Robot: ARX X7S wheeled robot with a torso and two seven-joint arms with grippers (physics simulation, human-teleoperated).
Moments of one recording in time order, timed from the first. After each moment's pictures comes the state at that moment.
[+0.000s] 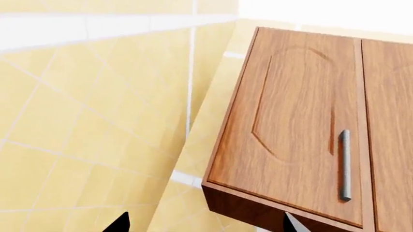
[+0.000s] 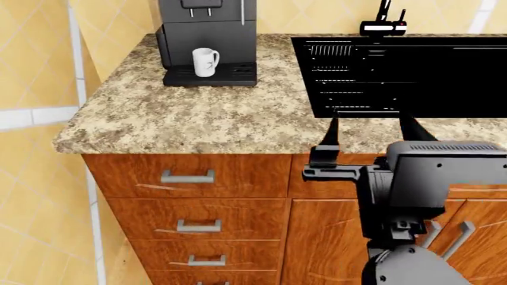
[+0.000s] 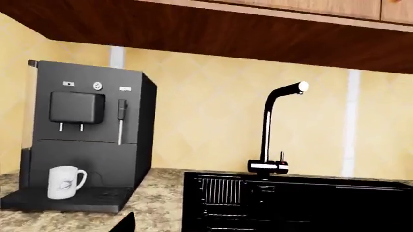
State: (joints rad) left arm 0.78 -1.33 -0.44 1.05 -0.38 0.65 -1.46; right arm 0.44 0.42 -0.33 -0.81 0.46 0.73 0.69
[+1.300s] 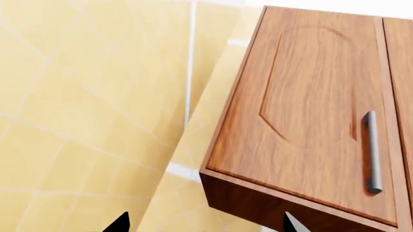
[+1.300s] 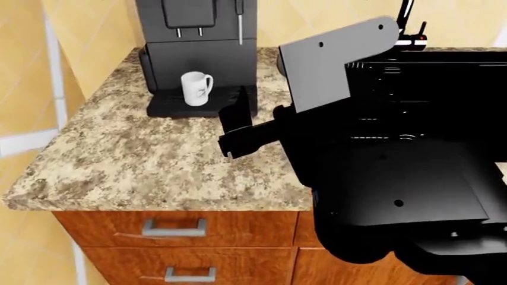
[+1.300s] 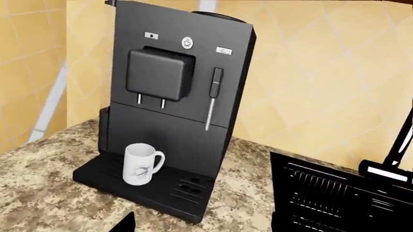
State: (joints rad) left arm 0.78 -1.28 -0.48 1.05 -0.41 0.67 -1.42; right arm 1.33 0.47 -0.86 -0.51 1.56 0.80 1.25
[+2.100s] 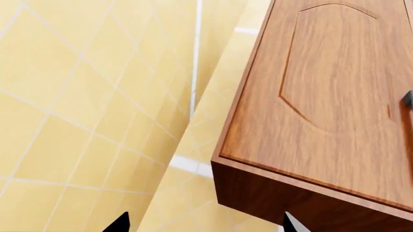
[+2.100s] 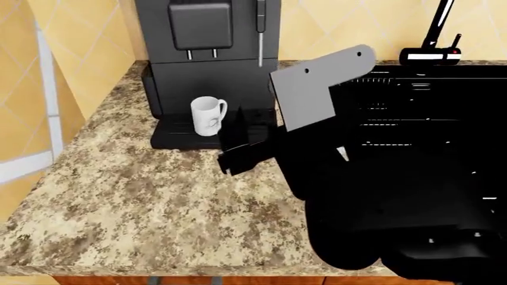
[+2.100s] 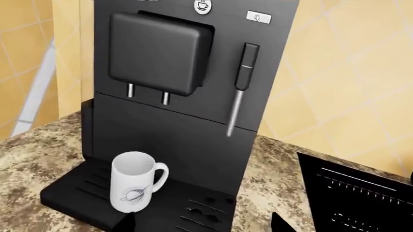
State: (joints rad) left arm 0.78 -1.27 -0.48 1.05 -0.41 0.67 -1.41; right arm 1.27 0.47 -0.90 -0.49 1.53 0.78 1.21
